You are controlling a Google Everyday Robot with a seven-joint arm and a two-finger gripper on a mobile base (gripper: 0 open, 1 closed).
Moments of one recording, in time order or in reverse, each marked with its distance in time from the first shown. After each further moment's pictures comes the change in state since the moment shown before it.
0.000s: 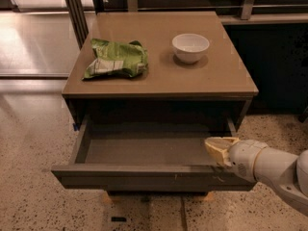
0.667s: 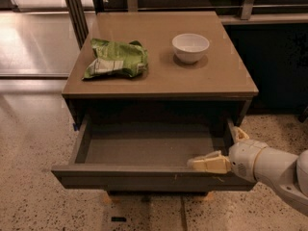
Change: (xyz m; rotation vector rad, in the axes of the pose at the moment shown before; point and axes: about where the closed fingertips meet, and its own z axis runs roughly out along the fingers) arm 0.000 0.000 0.000 0.000 0.000 0.000
